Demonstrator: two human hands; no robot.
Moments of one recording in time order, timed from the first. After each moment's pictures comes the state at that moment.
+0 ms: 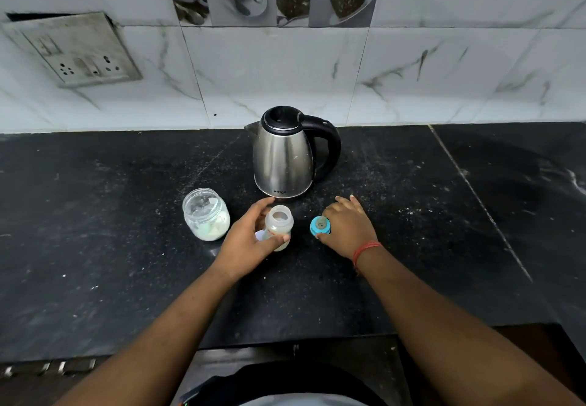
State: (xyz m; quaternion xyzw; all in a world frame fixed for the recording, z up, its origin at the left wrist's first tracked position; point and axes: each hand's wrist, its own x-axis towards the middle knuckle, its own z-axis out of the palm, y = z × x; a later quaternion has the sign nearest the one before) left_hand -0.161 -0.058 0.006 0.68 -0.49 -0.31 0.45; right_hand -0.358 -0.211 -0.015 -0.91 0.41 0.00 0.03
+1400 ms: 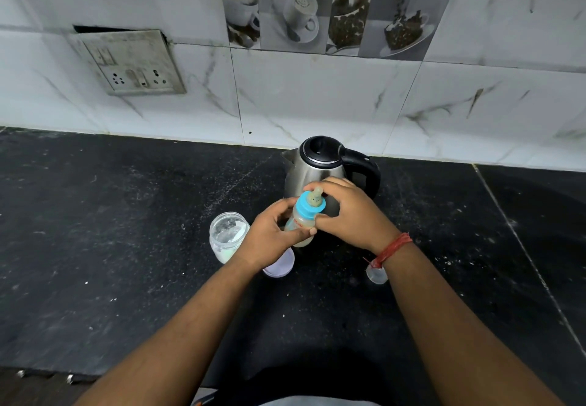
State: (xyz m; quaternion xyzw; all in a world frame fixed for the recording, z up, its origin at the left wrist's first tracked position) left_hand -0.131 -0.106 0.056 0.63 -0.44 -0.35 0.54; right_hand -0.277 -0.222 0.113 -0.89 0.27 -0.17 0.33
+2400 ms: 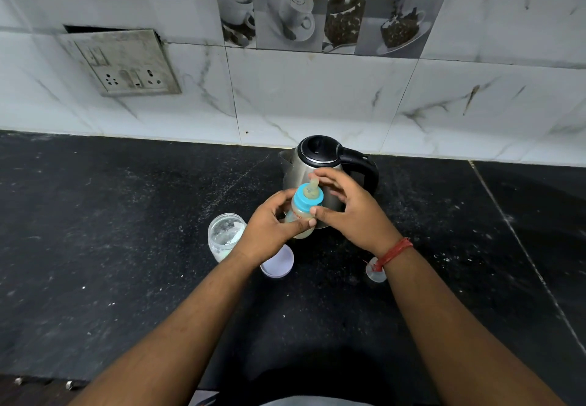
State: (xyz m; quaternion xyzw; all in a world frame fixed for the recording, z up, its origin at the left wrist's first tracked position) left_hand -0.124 -0.115 0.061 0.61 -0.44 -0.36 0.56; right_hand -0.285 -0.220 0.107 -0.81 0.26 -0.24 0.47
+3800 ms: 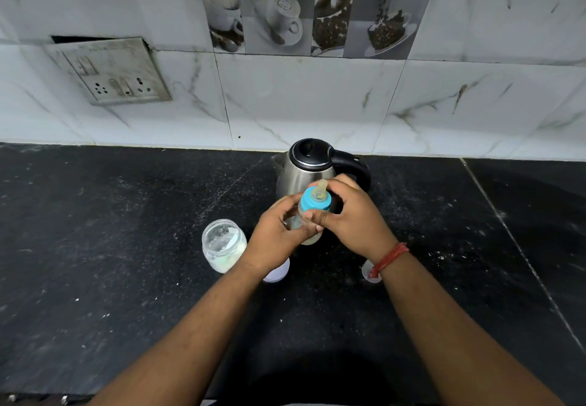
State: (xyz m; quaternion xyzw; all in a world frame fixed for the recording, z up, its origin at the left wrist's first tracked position) left_hand -0.146 -0.120 0.068 0.61 -0.46 -0.34 0.55; right_hand -0.288 -0.210 0.120 -0.82 0.32 -0.27 0.38
